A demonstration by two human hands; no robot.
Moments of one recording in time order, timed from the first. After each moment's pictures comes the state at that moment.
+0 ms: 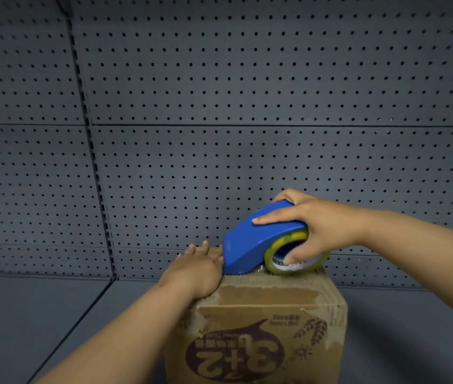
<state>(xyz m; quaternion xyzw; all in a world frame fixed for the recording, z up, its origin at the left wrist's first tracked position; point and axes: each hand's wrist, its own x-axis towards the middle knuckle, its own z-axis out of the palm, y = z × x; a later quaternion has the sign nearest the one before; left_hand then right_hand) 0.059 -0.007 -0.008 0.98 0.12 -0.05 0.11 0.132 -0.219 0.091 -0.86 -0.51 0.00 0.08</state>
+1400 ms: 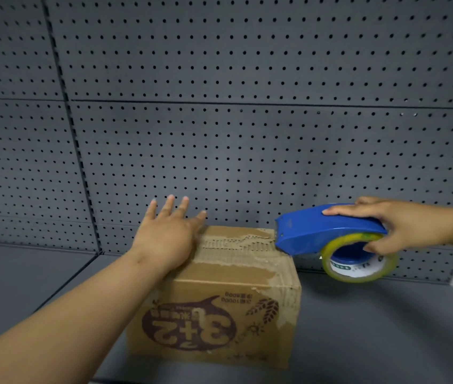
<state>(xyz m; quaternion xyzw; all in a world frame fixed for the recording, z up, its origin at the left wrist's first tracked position) 0.049 -0.045 0.013 0.98 0.17 0.06 -0.09 0.199 -0.372 0.070 -0.88 -0.45 0.08 0.08</state>
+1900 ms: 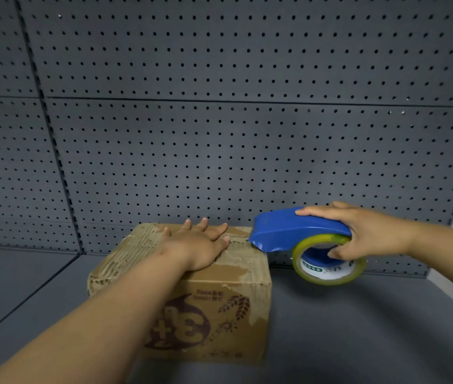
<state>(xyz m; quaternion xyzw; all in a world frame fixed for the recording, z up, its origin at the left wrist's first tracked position) 0.088 -0.099 0.001 0.98 0.15 -0.07 0.08 0.192 -0.371 0.048 -0.88 -0.45 0.04 0.14</state>
